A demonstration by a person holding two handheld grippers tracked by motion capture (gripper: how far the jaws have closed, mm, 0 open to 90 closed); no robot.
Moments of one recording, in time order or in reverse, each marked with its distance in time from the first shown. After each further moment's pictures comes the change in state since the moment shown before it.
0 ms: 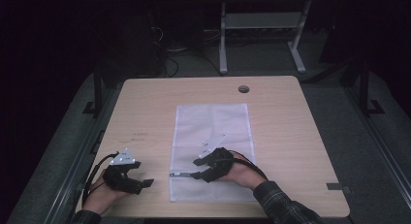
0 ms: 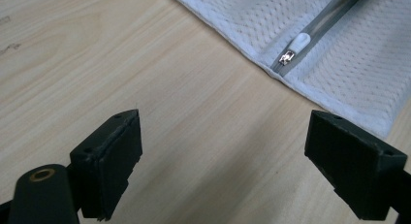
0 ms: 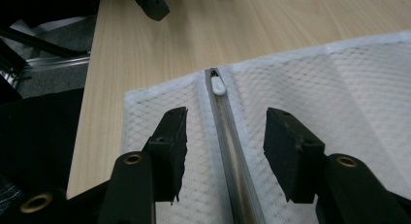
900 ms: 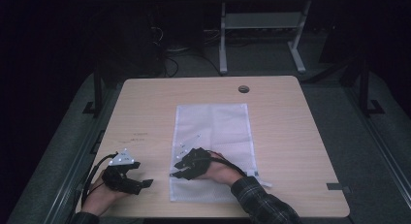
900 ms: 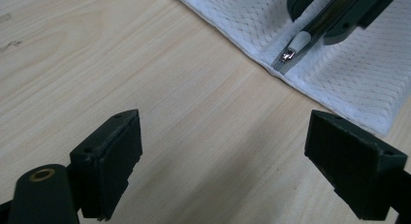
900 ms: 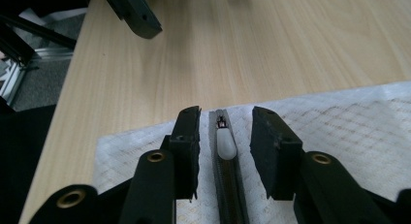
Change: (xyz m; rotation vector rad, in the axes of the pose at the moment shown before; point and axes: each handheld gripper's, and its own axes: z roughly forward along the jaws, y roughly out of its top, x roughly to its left) left arm 0.002 -0.002 -0.001 -0.006 -0.005 -0.001; right arm -0.007 0.023 0.061 0.037 0.050 -0.042
